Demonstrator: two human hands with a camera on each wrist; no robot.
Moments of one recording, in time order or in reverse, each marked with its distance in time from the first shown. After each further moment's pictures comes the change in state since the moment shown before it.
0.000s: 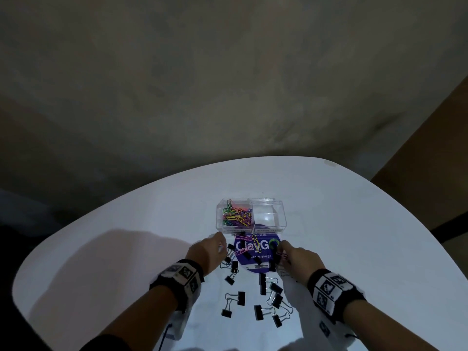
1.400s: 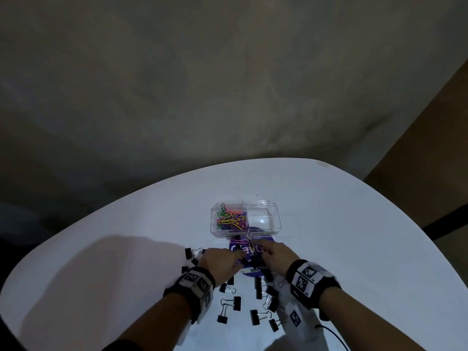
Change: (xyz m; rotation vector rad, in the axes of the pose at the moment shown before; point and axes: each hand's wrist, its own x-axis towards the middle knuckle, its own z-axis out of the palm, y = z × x) left_hand 0.011 0.027 0.020 0.448 -0.133 0.281; right_hand 0.021 -0.025 -0.004 0.427 -0.039 -0.094
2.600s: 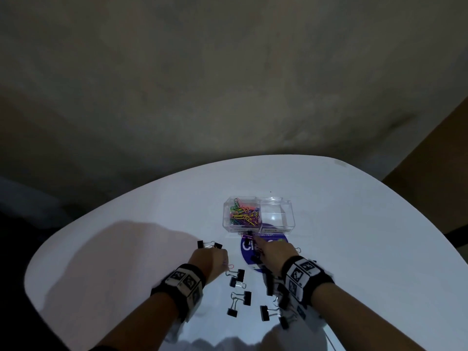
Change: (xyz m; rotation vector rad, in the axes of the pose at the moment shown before) left_hand -0.030 -0.035 0.010 -0.154 -0.062 -0.211; right_hand 0.009 -0.030 0.012 -0.530 -0.078 -0.071
